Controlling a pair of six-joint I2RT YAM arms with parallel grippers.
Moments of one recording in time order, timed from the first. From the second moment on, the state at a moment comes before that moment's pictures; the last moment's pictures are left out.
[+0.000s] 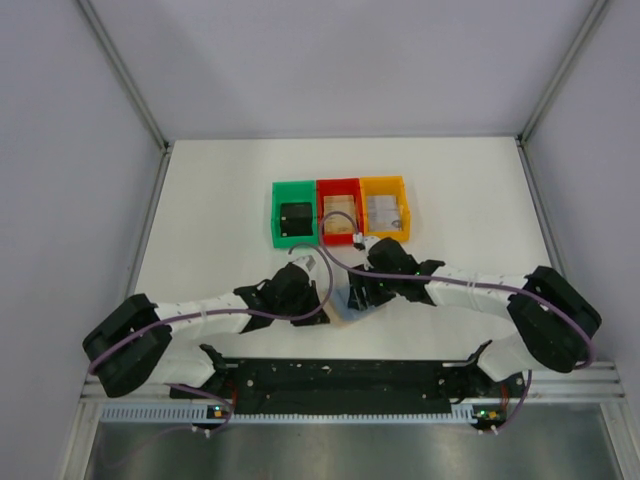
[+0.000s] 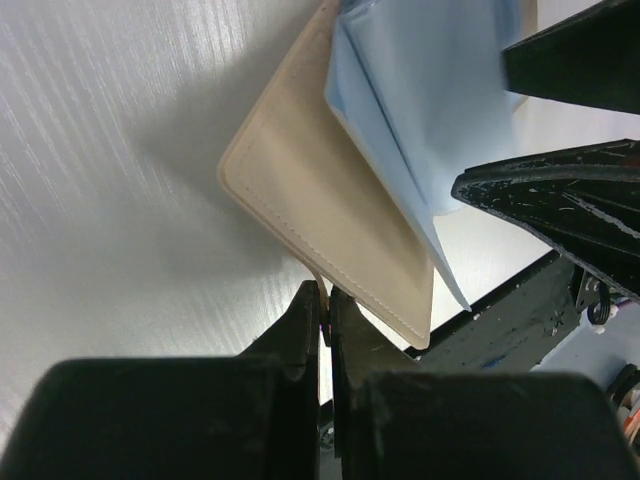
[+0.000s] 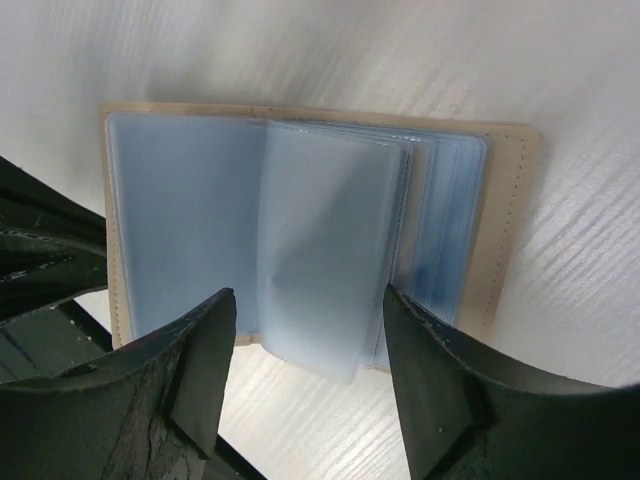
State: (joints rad) left arm -0.88 1.29 0.47 -0.01 0.13 -0.91; right arm 0.82 1.44 0.68 -0.14 -0.17 0.43
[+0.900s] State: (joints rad) left arm -0.88 1.13 0.39 -0.04 0.05 -0.95; right arm 0.91 1.48 0.72 0.01 -0.42 0.49
